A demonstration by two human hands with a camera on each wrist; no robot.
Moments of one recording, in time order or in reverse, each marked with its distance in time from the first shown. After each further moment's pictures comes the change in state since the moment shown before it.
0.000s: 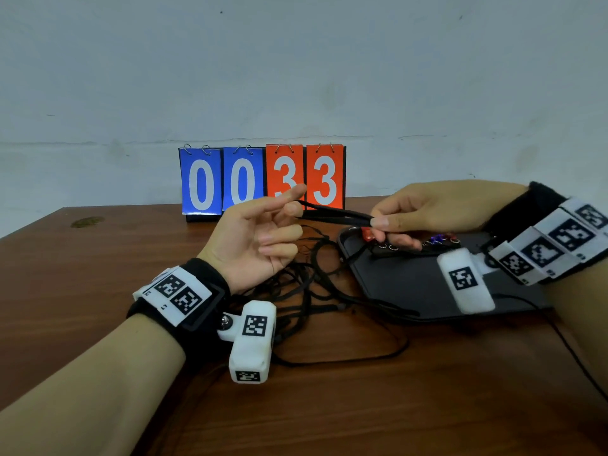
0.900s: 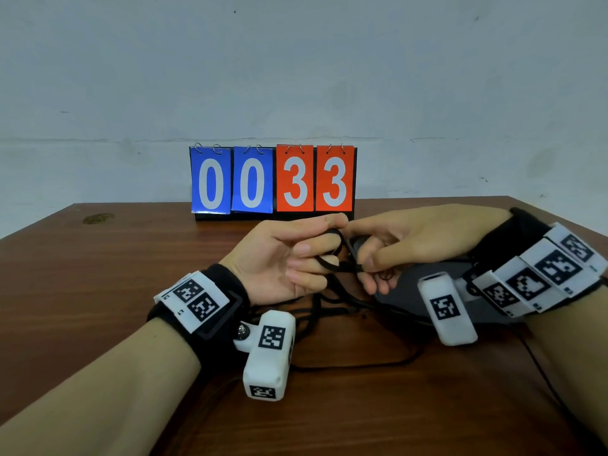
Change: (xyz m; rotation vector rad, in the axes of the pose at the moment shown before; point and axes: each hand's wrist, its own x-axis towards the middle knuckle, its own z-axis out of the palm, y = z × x) left_hand -0.003 -0.016 0.014 0.034 -0.197 -0.271; right_hand 0.020 -0.025 0.033 0.110 -0.177 -0.010
